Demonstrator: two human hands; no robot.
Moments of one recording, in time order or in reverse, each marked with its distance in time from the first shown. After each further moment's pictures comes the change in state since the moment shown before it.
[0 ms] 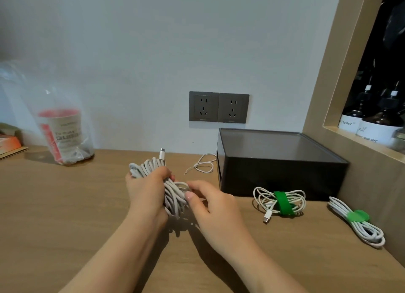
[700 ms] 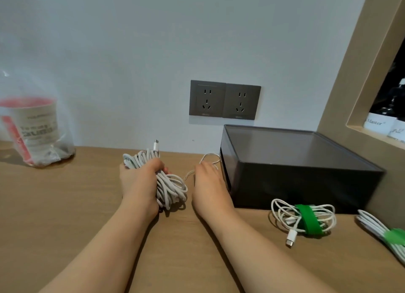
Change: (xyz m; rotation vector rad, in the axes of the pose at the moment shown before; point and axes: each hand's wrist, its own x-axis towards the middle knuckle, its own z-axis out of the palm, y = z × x) left_hand 0.091 -0.020 0.002 -0.004 -0.035 0.010; right_hand 0.103 0.061 0.042 -0.535 -0.038 0.156
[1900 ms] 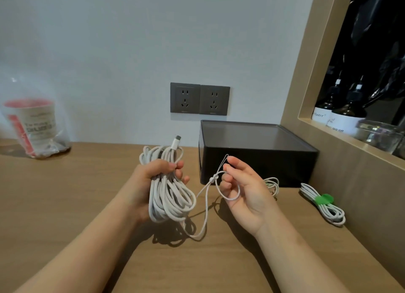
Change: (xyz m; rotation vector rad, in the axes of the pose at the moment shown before) left_hand -0.098 0.015 0.000 0.018 -0.646 -0.438; right_hand -0.110 0.041 -0.095 1.915 0.066 0.447
